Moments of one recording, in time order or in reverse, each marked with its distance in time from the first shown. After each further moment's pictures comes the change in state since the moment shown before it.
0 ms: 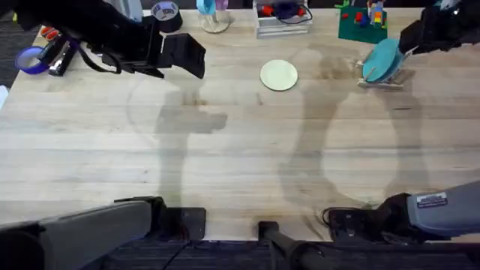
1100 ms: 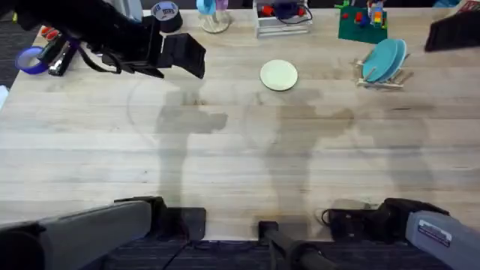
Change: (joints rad) left arm 0.000 0.000 0.000 0.000 0.000 0.000; right arm 0.106 -0.554 0.004 -0.385 0.000 0.001
